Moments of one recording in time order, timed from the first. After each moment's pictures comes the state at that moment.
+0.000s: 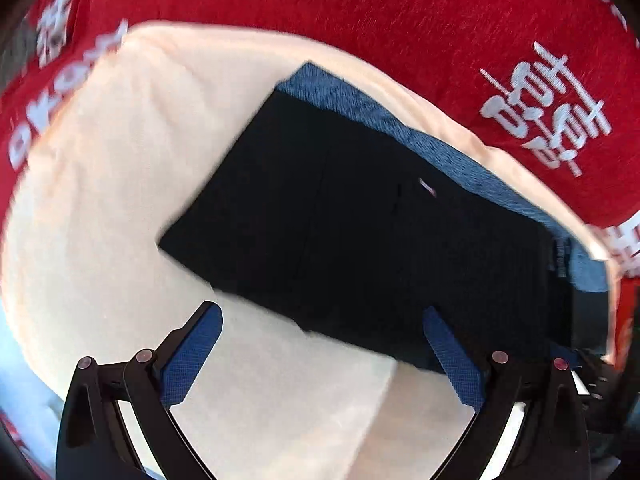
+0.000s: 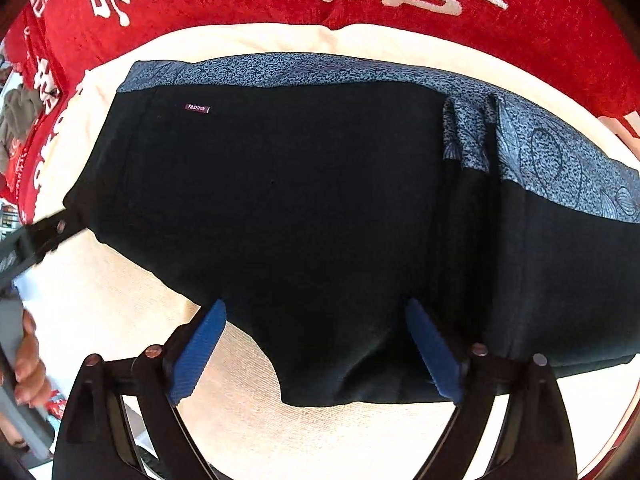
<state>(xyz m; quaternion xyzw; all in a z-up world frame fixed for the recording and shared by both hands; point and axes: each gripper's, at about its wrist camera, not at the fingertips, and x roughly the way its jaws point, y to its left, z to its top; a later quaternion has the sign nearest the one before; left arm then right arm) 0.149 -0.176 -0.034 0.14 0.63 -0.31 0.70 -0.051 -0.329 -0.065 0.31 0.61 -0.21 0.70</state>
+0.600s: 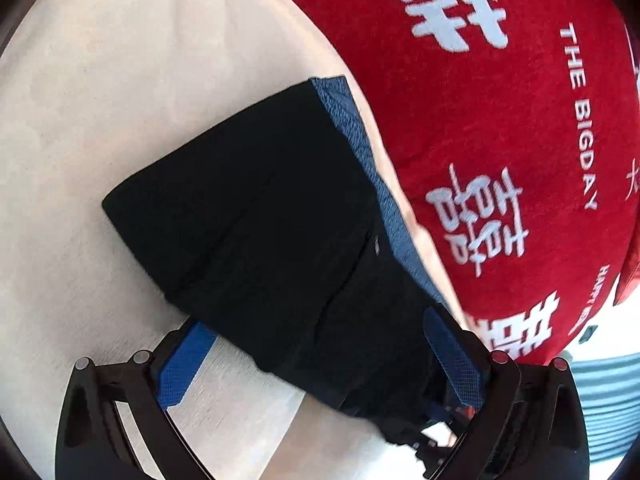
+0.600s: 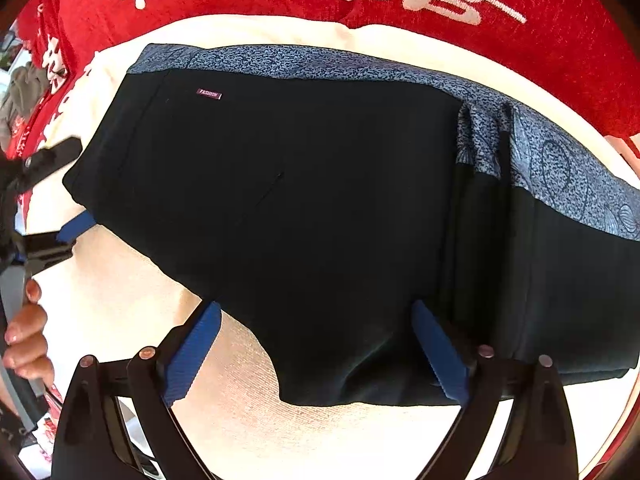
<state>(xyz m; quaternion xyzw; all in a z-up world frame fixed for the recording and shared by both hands) 0.203 -0.149 -0.082 -0.17 0.67 -0.38 0.62 -0.029 -0.297 -0.072 0.29 0.61 -0.20 0.71</state>
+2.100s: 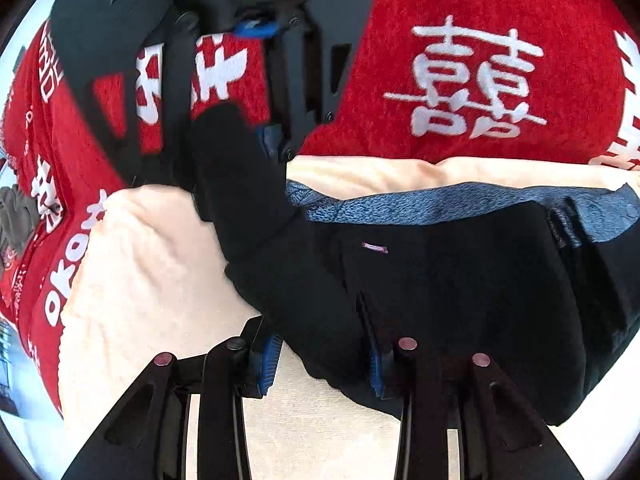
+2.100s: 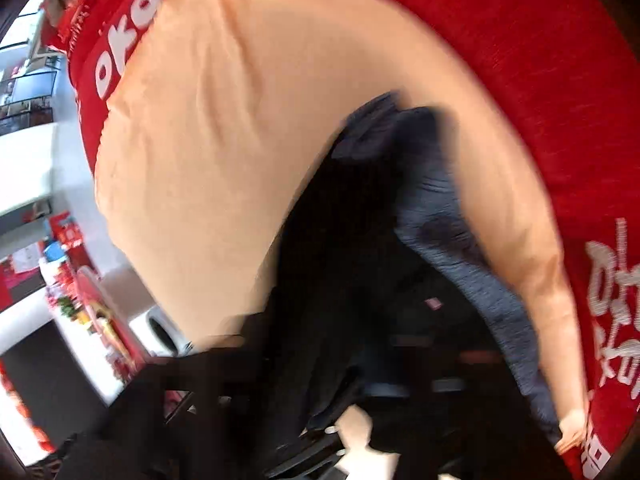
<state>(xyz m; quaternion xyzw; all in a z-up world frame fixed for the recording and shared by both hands) 0.097 -0.255 -0.002 0.31 0.40 -0.39 0.77 0.236 -0.301 -0.029 0.22 0.75 0.06 0.62</state>
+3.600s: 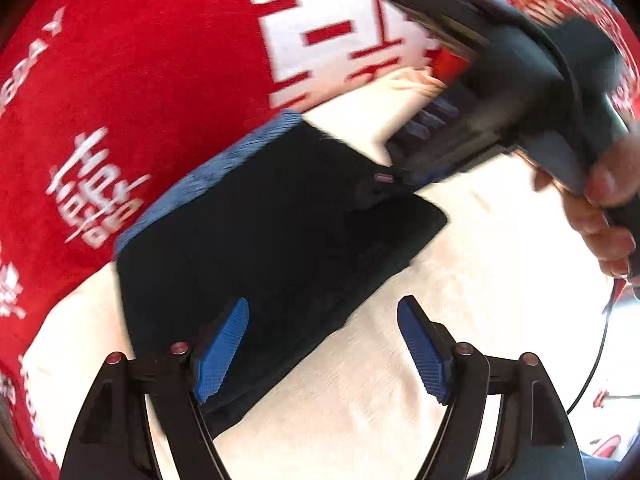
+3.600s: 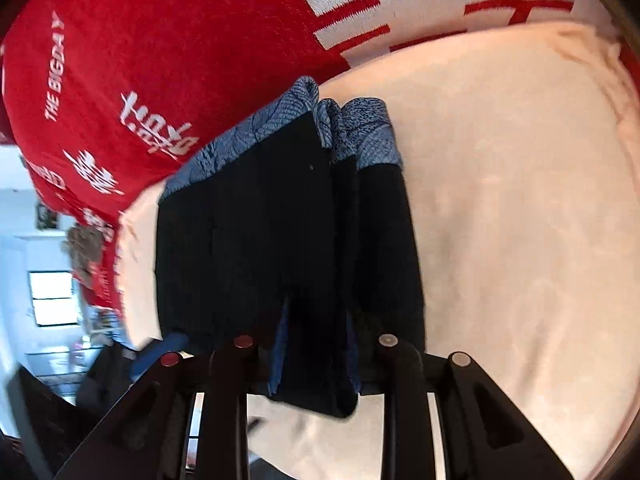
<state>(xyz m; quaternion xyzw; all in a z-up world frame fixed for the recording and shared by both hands) -0.180 -0.358 0.042 0.43 0.36 -0.60 0.58 -0.248 -0.477 -0.044 0.51 0.47 -0.22 0.69</state>
